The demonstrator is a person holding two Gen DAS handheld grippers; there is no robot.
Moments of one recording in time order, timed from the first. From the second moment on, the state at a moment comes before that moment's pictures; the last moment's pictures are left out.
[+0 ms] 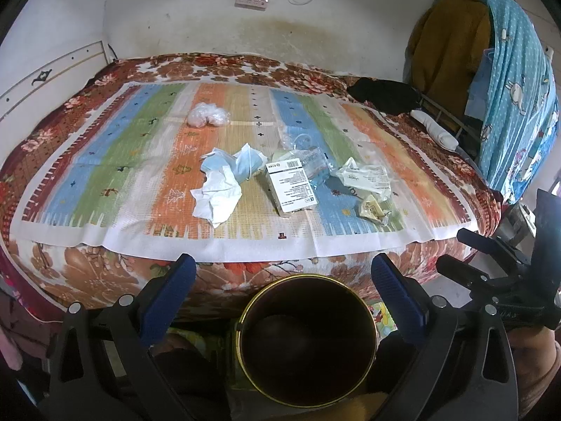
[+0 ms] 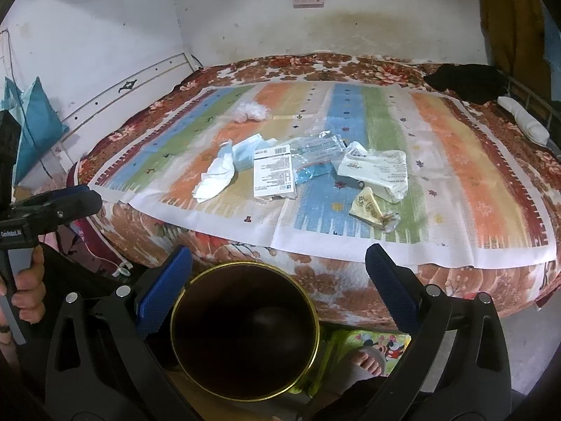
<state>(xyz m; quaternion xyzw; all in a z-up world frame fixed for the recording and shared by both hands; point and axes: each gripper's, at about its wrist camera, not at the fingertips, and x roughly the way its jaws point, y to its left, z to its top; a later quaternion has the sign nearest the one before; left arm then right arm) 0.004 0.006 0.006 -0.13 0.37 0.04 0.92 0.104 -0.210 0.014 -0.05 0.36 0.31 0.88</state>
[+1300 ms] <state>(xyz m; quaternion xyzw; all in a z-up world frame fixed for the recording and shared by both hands) 0.162 -0.001 -0.025 -0.11 0.48 0.07 0.87 0.277 -0.214 0.006 -0.04 0.45 0.23 0.86</state>
